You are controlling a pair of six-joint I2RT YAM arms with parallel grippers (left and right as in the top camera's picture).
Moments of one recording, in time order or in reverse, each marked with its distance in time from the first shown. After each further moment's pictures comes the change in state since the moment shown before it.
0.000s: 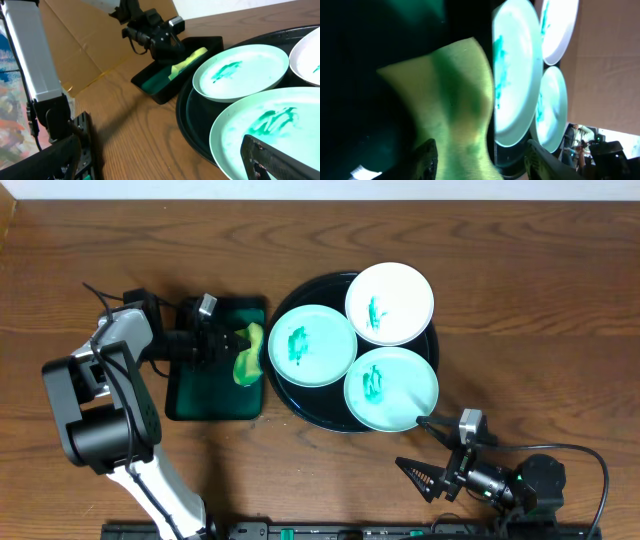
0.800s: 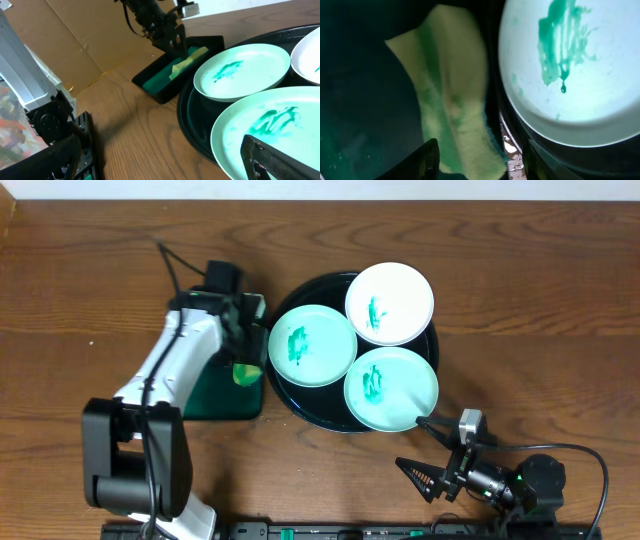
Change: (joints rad) left arm -0.423 -0.266 -0.001 -0.019 -0.869 -0.280; right arm 0.000 0.000 0.000 -0.001 -0.004 0.004
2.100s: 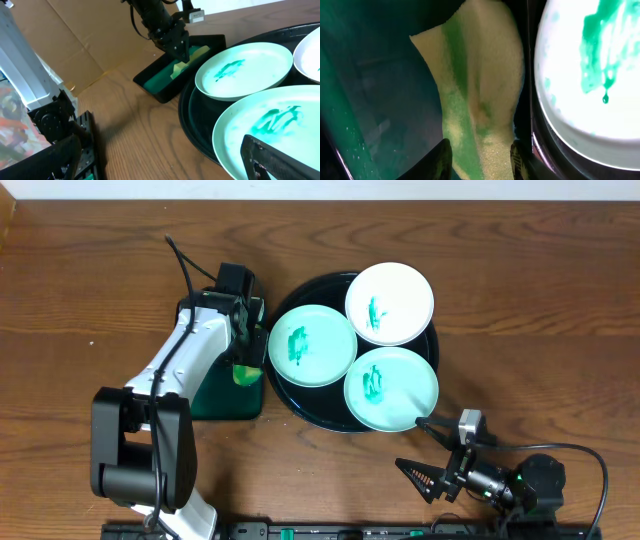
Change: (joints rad) left arm -0.029 0.040 0.000 0.013 -0.132 -0.036; right arm 0.000 0.000 0.000 -0.004 -0.006 0.003
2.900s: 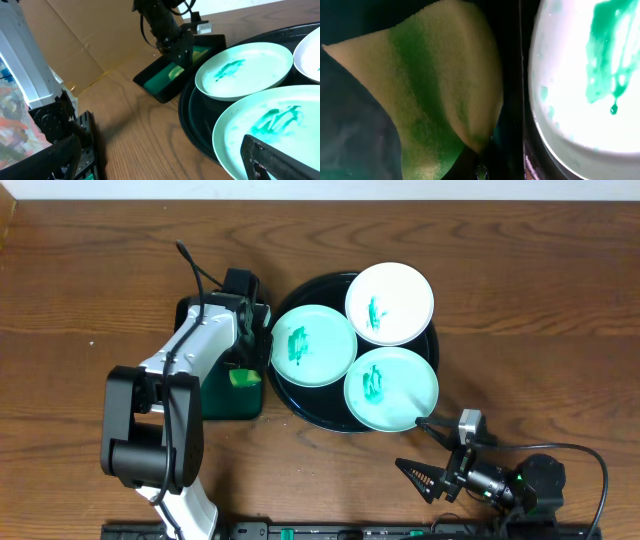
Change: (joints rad) left arm -0.001 0.092 0.000 0.026 0.060 0.000; right arm 0.000 0.000 0.000 0.000 0.000 0.000
